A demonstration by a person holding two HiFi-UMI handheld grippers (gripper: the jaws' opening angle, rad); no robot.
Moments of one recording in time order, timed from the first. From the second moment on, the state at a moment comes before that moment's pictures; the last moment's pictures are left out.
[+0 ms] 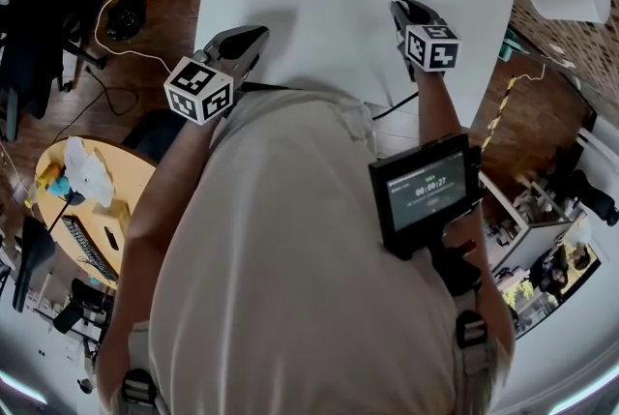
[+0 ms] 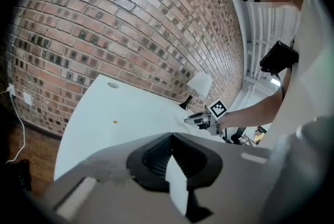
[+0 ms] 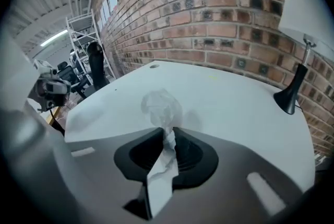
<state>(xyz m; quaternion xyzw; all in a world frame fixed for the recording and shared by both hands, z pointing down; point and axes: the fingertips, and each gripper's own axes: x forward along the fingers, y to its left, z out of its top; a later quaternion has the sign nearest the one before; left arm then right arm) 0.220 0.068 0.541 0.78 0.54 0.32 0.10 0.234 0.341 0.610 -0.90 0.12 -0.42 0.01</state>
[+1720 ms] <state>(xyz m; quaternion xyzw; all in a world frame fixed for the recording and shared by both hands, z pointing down) 0.215 -0.062 0.556 0.85 0.38 0.33 0.16 0.375 0.108 0.628 -0.84 0.29 -0.39 -0.22</state>
